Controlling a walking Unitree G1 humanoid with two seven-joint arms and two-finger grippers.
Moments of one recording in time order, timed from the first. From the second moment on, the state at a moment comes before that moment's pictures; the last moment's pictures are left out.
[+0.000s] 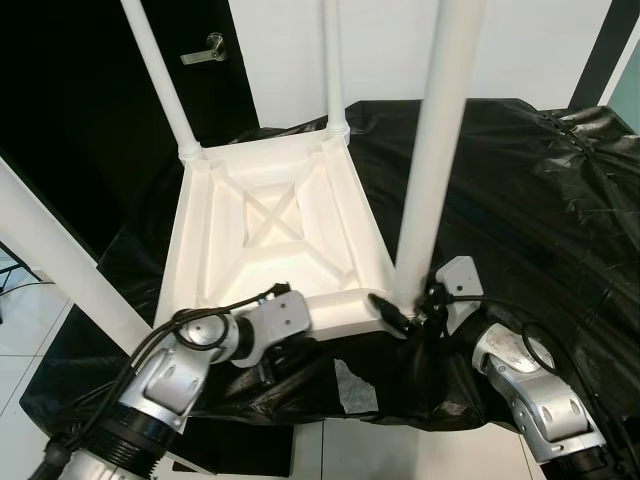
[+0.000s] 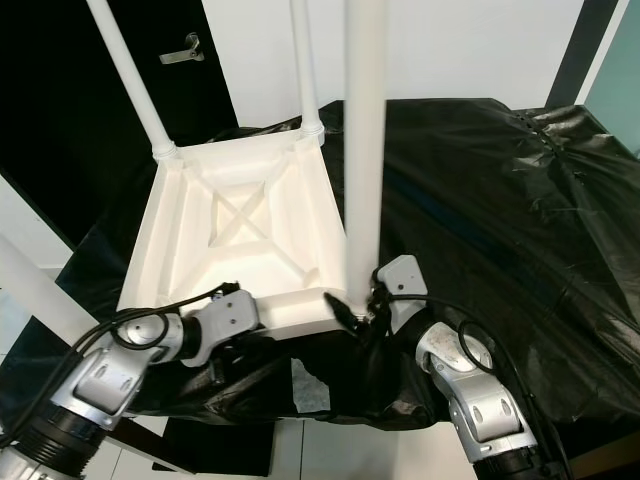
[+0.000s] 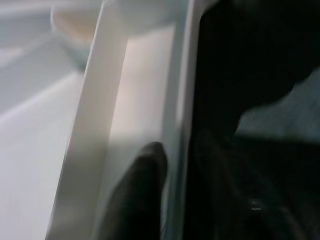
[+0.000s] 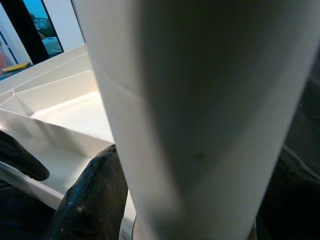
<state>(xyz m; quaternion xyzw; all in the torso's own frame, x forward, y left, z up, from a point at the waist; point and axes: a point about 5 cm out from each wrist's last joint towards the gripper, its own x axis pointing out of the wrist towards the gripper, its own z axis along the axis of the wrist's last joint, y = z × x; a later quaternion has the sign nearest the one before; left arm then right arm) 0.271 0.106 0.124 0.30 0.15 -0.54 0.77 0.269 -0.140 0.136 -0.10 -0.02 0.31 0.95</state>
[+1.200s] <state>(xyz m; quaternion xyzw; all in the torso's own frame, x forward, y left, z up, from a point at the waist) 0.280 0.091 0.178 0.07 0.02 -0.40 0.91 0.274 -0.138 0.131 -0.06 -0.03 0.04 1.00</state>
